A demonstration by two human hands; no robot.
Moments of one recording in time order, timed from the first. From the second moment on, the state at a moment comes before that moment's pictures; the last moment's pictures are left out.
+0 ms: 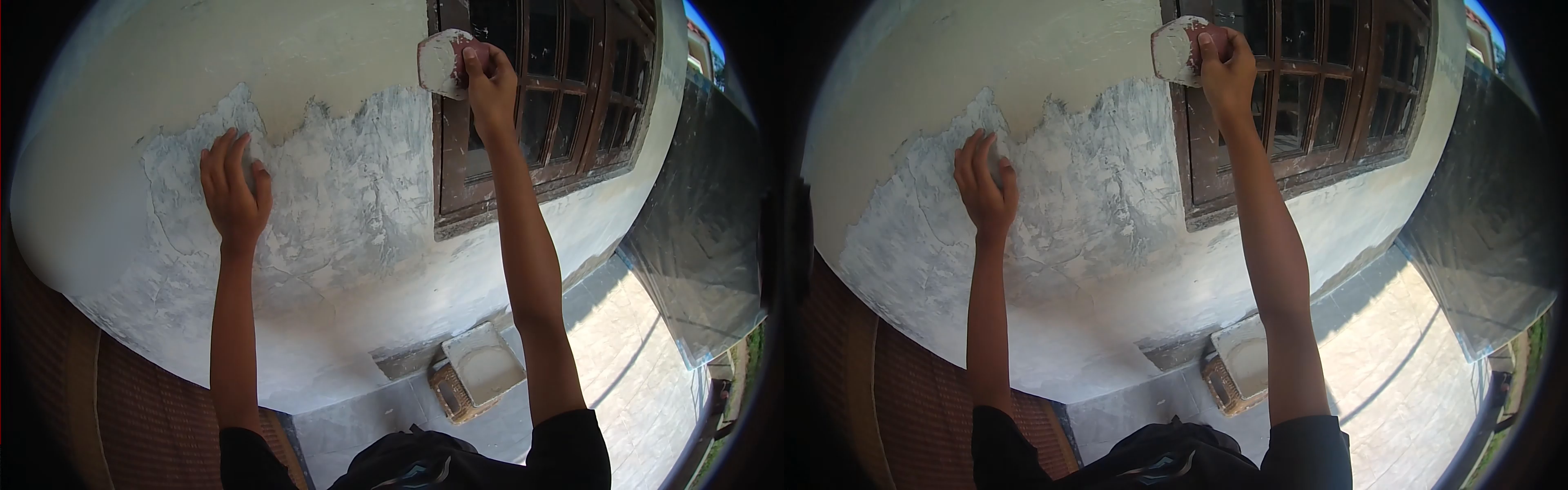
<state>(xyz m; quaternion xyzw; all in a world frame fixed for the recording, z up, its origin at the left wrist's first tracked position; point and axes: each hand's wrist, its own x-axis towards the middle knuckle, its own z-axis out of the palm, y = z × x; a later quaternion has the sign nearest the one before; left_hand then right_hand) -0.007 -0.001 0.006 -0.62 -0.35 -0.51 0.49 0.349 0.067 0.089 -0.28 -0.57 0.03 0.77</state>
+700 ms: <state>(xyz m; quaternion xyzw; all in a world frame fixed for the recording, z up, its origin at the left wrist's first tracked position) -0.011 -0.001 0.004 -0.62 -0.34 -0.52 0.48 0.354 0.065 0.093 -0.25 -0.56 0.07 0.79</state>
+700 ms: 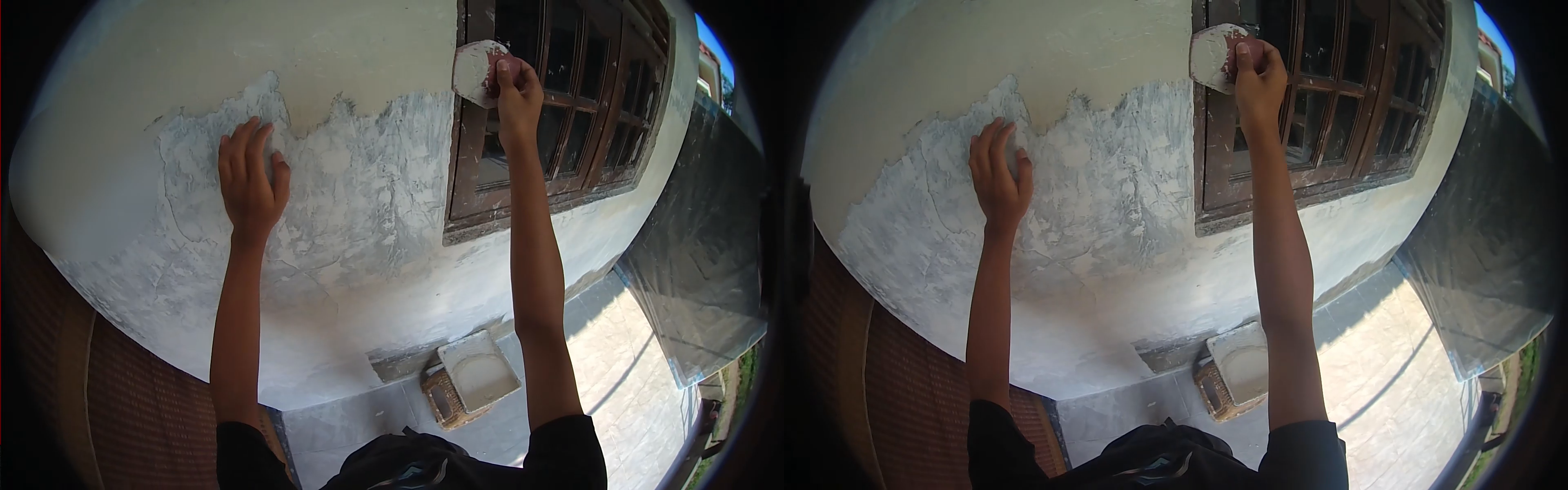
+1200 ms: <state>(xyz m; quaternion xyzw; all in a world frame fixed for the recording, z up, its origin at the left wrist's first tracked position) -0.009 0.000 0.005 -0.62 -0.34 -0.52 0.48 0.355 0.067 0.108 -0.12 -0.58 0.16 0.79</state>
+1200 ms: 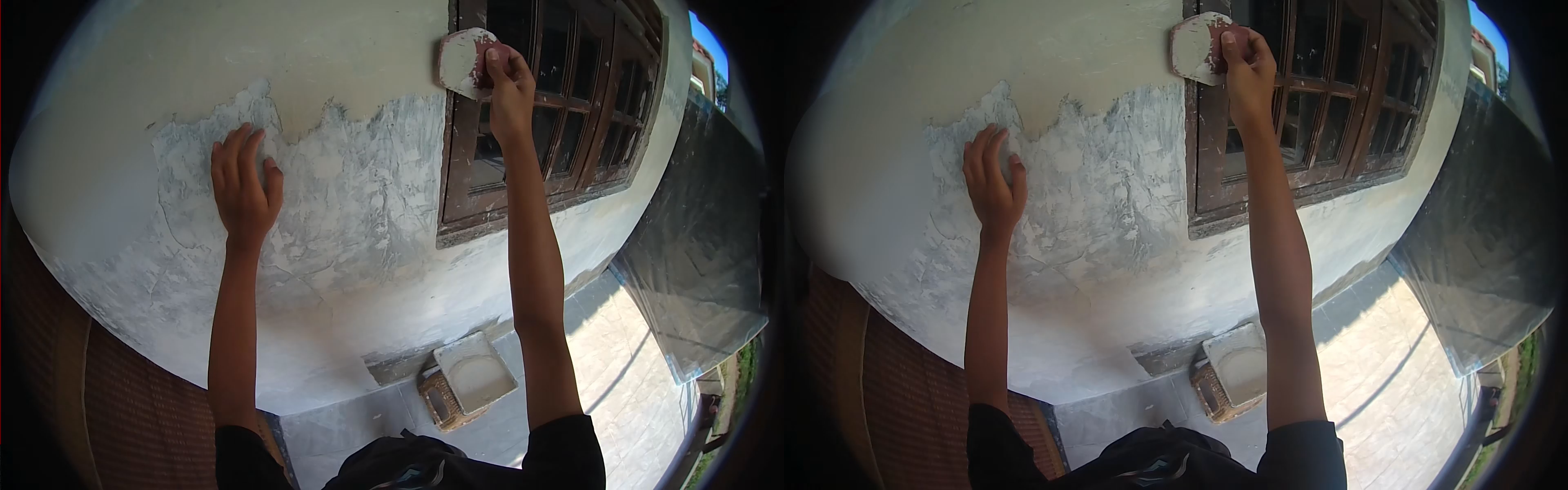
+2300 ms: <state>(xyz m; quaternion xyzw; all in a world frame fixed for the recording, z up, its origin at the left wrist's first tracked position) -0.011 -0.001 0.004 -0.62 -0.34 -0.52 0.48 0.356 0.054 0.089 -0.25 -0.57 0.04 0.78</state>
